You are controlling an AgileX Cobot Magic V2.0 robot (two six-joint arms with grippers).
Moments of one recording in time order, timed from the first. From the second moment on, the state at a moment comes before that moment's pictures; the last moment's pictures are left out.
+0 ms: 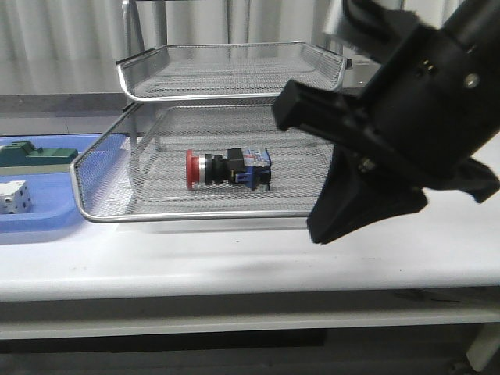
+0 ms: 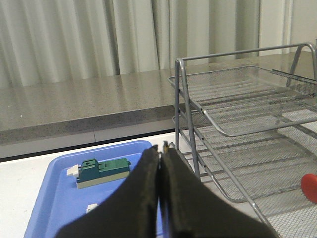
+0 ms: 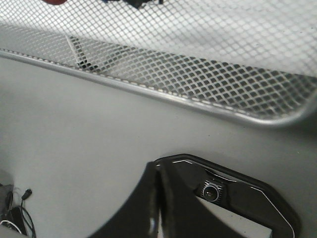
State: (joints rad) left arm -0.18 0.22 -0.23 -0.25 0.05 0.31; right arm 0.59 1.43 -0.77 0.55 0.43 -0.03
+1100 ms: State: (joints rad) left arm -0.18 0.22 -0.23 -0.25 0.05 0.31; right arm 0.64 1.68 -0.85 0.60 0.04 -0.04
